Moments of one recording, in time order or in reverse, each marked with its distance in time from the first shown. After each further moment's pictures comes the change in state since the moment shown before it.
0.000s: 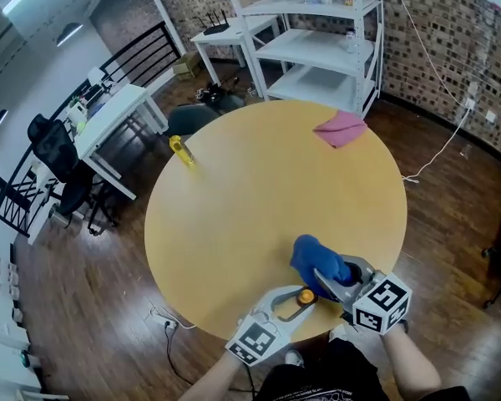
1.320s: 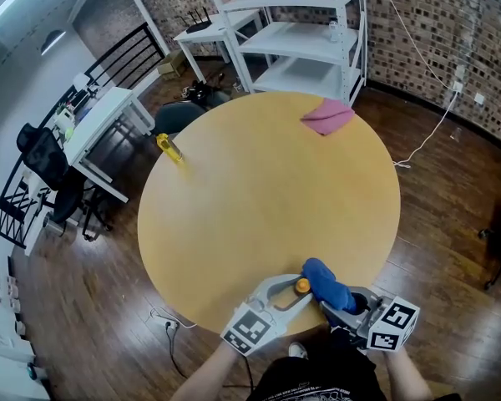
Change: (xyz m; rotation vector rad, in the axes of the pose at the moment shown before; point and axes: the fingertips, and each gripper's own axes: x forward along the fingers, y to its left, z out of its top) left arm -0.002 -0.005 -0.005 -0.002 -0.006 -0.085; right arm -0.057 0.054 -0.072 0.228 -0.028 0.101
